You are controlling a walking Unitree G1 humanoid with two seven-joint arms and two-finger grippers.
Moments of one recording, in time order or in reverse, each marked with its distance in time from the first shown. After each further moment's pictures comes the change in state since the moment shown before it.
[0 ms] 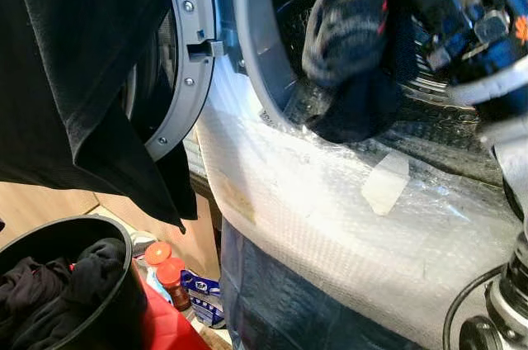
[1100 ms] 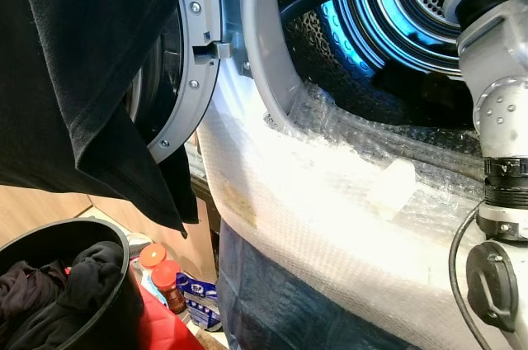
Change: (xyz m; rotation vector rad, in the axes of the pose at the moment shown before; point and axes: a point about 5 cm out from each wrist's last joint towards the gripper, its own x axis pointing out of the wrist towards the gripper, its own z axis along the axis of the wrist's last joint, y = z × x) left arm 0.000 0.000 -0.002 -0.012 0.004 -0.001; right arm 0.034 -0.115 0.010 -0.205 -0.040 -0.650
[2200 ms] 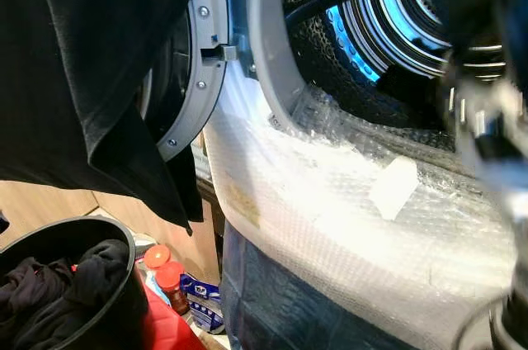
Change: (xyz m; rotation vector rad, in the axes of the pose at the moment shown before) left arm 0.000 -0.002 -0.002 0.002 0.006 -0.011; right arm -0.163 0.100 0.010 0.837 0.127 1.077
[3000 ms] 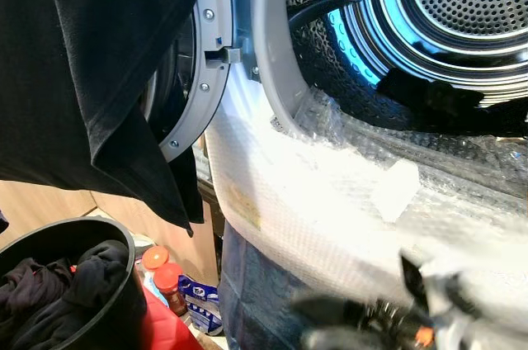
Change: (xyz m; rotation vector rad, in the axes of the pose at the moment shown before) left arm 0.000 -0.001 -0.001 0.001 0.002 0.001; right arm -0.139 0.009 -0.130 0.517 0.445 -0.485
